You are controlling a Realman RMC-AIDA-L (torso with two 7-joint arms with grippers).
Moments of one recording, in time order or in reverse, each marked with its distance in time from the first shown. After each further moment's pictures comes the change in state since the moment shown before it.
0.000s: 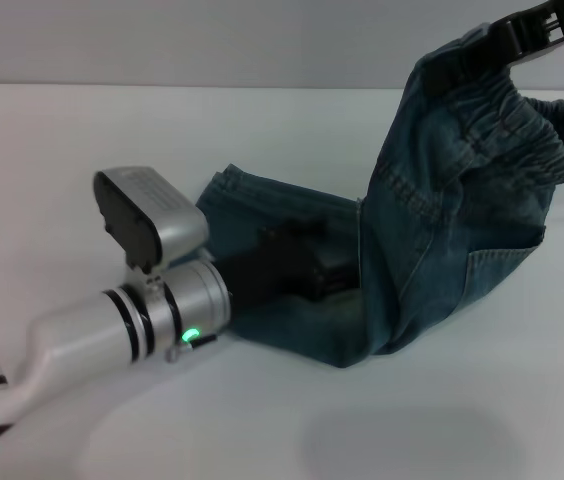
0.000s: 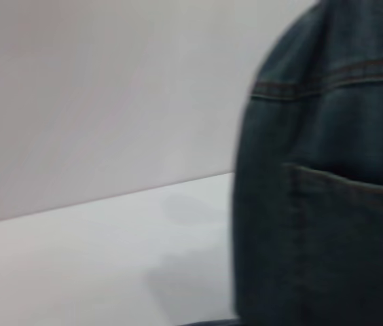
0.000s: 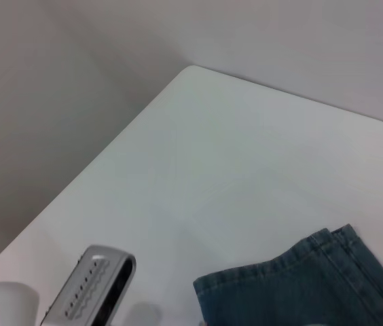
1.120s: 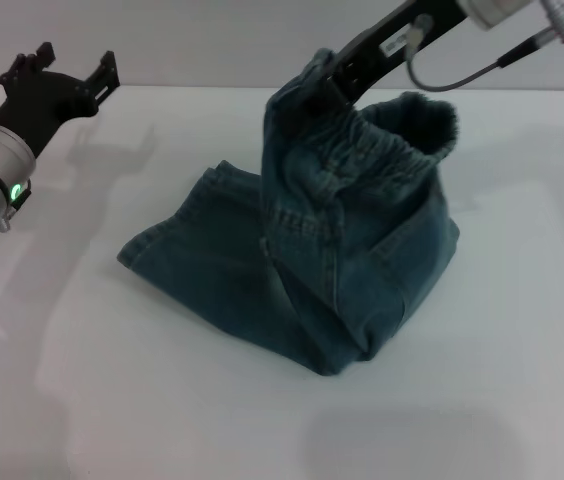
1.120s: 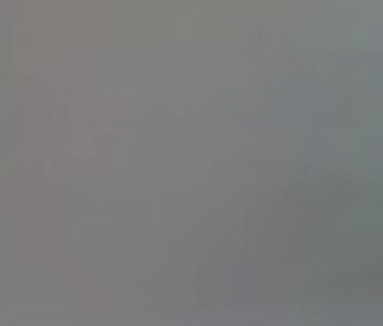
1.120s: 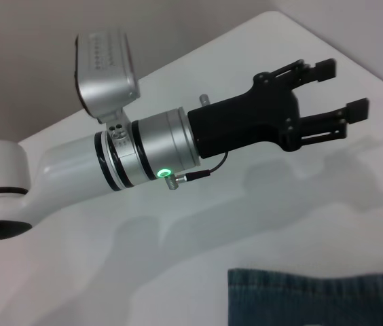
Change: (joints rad) left arm 0.006 0.017 -0.681 0.324 -0.009 -0.028 0.221; right arm 0.179 0.110 -0.272 0.113 0.004 0.215 -0.127
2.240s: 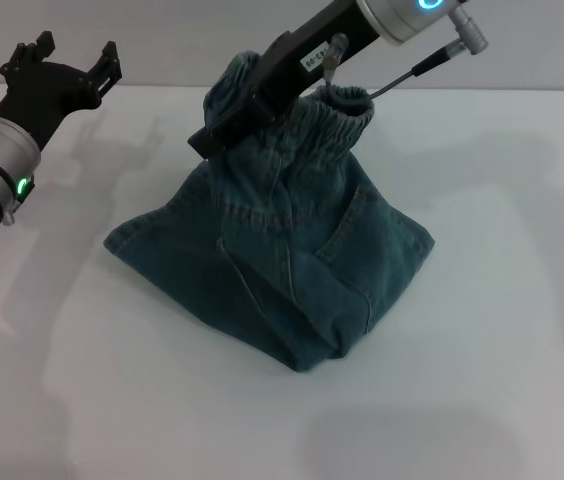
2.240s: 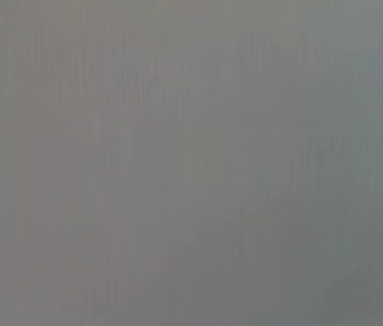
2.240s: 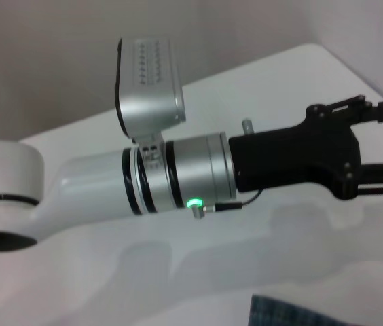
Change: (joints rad) left arm -0.009 -0.002 -0.042 -0.020 0.000 0.000 0.074; right arm 0.054 0.049 -0.074 0.081 0.051 0.152 -0.122
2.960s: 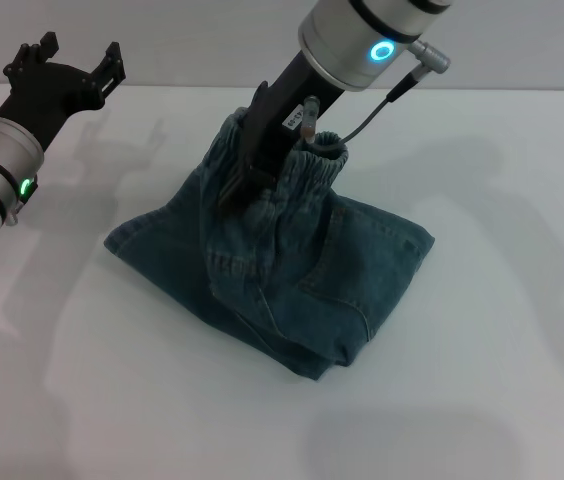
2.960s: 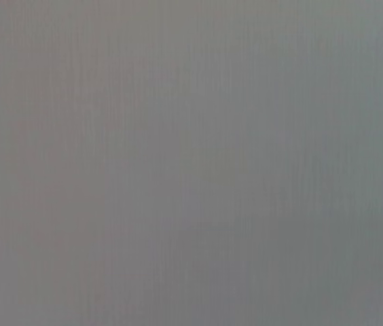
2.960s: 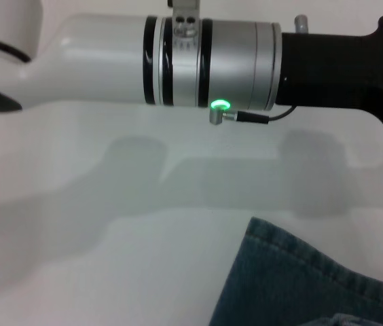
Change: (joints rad) left arm 0.004 -0.001 0.000 -0.013 0.000 -0.001 0.007; right arm 0.080 0.019 -0.225 0.074 -0.063 0.078 -0.067
